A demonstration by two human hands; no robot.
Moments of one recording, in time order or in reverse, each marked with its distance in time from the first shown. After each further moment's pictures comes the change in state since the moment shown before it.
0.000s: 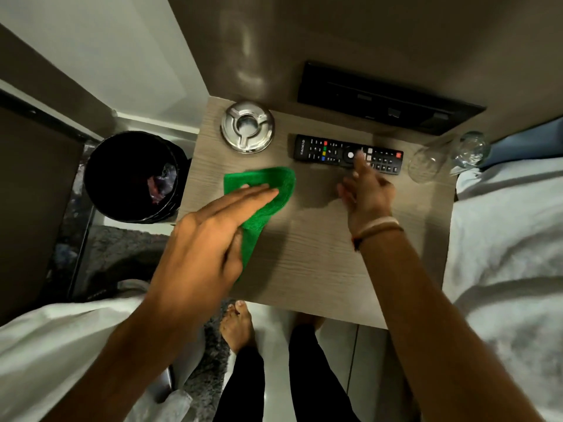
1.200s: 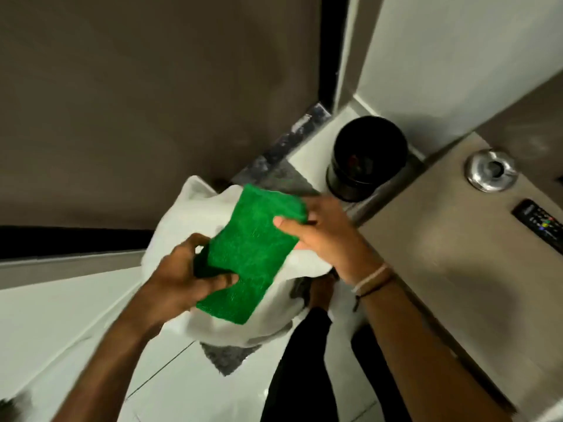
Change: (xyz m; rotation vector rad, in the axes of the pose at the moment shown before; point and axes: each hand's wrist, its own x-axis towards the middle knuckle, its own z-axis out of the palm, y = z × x) left_hand -0.368 -0.085 -0.188 -0.611 0.320 -1.159; right_hand -0.372 0.196 0.122 -1.036 -1.355 -0.208
